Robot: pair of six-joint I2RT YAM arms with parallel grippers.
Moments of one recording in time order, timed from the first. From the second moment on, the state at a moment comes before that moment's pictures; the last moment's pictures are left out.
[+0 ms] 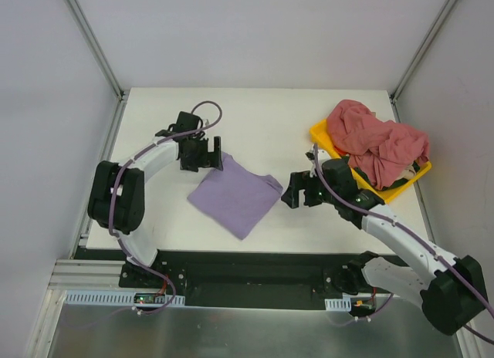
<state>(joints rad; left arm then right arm) -0.28 1.68 1.16 -0.53 0.21 -0.34 0.56 1.04 0.67 -0.32 -0.18 0.35</state>
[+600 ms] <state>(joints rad) -0.37 1.81 1.15 -0.56 0.22 -0.30 0.56 0.75 0.56 -0.39 -0.12 0.37</state>
